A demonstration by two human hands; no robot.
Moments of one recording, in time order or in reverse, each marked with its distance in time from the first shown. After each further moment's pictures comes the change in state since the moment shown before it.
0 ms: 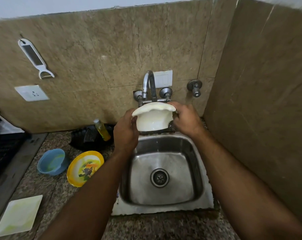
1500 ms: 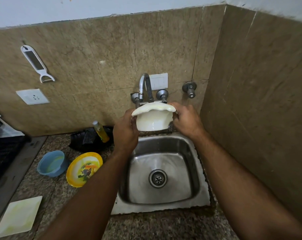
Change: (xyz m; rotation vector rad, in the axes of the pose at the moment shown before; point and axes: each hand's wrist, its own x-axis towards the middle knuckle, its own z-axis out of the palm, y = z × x) left_hand -0.005 0.022 -0.003 0.006 0.055 0.072; right_hand -0.019 0.006 -0.013 -0.023 0.064 -0.052
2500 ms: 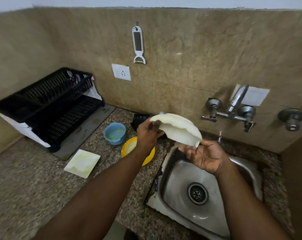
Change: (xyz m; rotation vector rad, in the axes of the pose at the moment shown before) left_hand -0.023 -0.114 -0.100 -0.683 0.212 -0.736; right_hand 0.014 -0.050 0.174 1.585 -1.089 1.072
